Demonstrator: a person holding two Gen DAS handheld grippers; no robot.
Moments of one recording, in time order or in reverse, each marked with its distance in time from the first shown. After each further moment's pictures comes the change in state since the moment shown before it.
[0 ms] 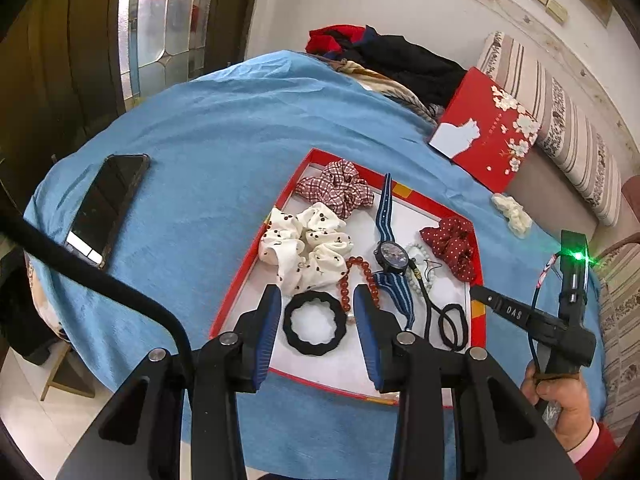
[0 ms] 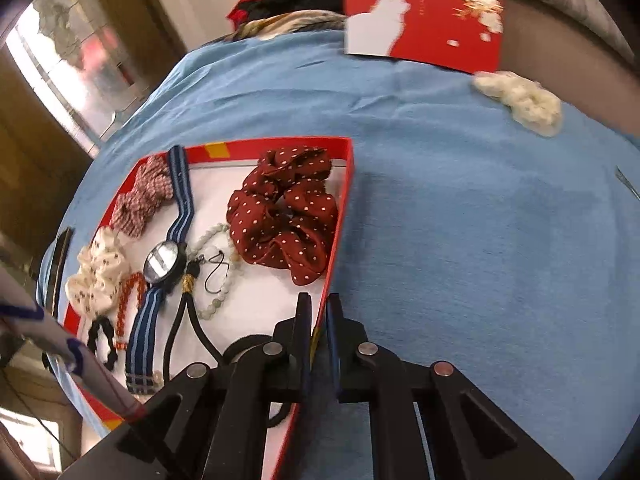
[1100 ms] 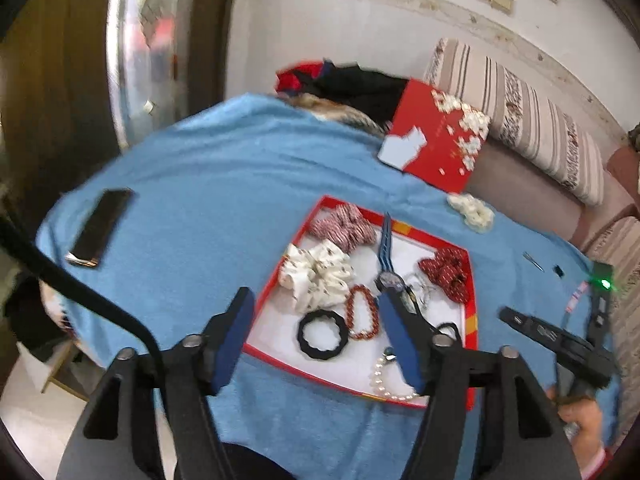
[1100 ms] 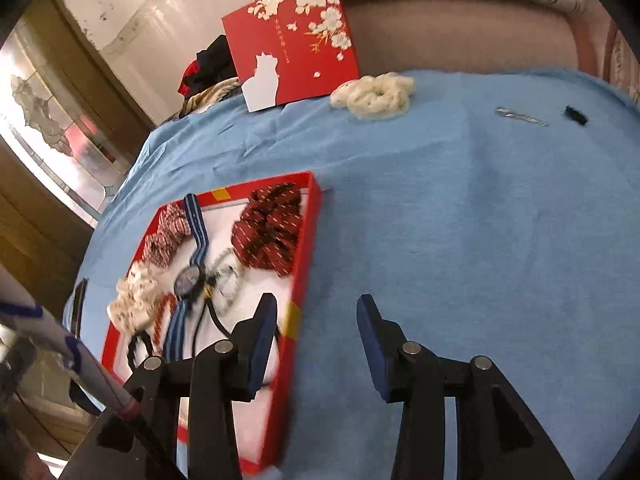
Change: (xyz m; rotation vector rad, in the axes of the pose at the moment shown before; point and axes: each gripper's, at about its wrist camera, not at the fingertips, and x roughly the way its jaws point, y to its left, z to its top) left arm -0.057 -0.110 -0.052 0.091 -0.183 0.064; right arm -0.108 -0.126 -0.066 0.189 -0.145 0.022
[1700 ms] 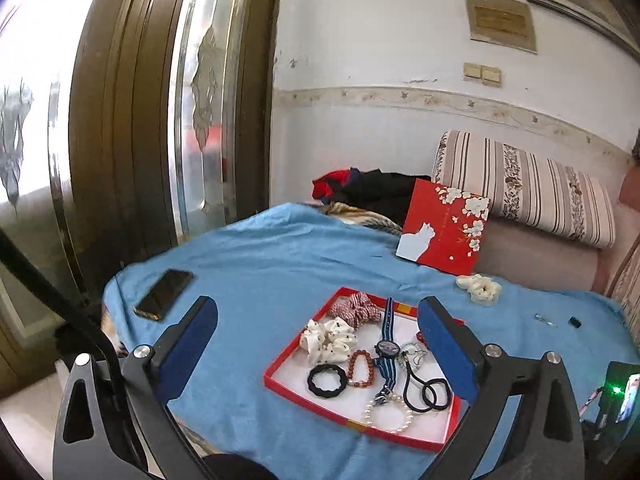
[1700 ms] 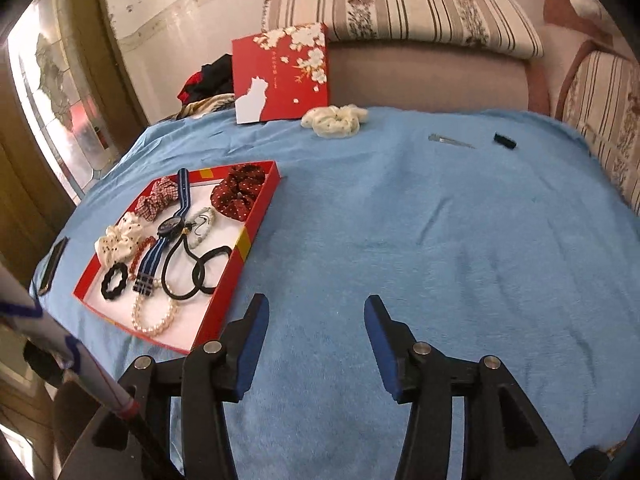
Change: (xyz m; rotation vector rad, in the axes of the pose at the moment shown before) left arm -0.105 -0.063 -0.030 0.028 -0.390 0.180; right arm -0.075 -0.017 -0.075 -0.128 -0.146 -0.140
